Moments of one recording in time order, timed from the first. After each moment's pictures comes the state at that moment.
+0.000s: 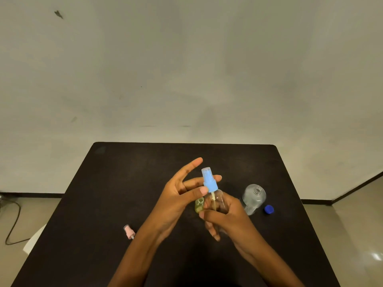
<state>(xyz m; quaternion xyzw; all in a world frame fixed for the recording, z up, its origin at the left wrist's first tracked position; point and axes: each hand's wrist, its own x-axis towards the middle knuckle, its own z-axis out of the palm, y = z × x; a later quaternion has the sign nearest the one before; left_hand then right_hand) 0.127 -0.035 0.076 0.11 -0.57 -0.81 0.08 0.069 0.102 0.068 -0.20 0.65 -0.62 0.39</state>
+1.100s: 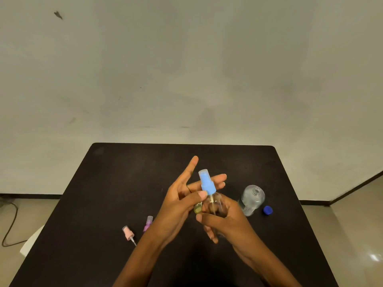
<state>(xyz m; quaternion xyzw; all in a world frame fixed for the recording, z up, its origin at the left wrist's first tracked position) 0.129 -0.028 0.067 0.05 -0.55 -0.83 0.08 0.073 0.103 0.070 -0.23 0.64 -0.63 0.39</state>
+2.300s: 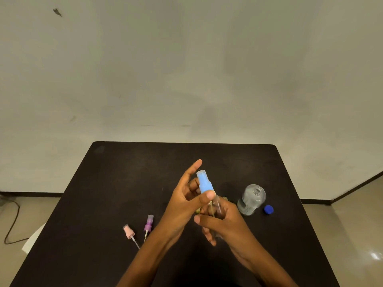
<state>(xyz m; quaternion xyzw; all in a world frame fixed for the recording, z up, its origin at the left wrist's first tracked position) 0.120 -0.023 0.058 0.13 -0.60 -0.78 0.10 0.075 0.101 0.062 -0.22 0.65 -0.61 0.40</state>
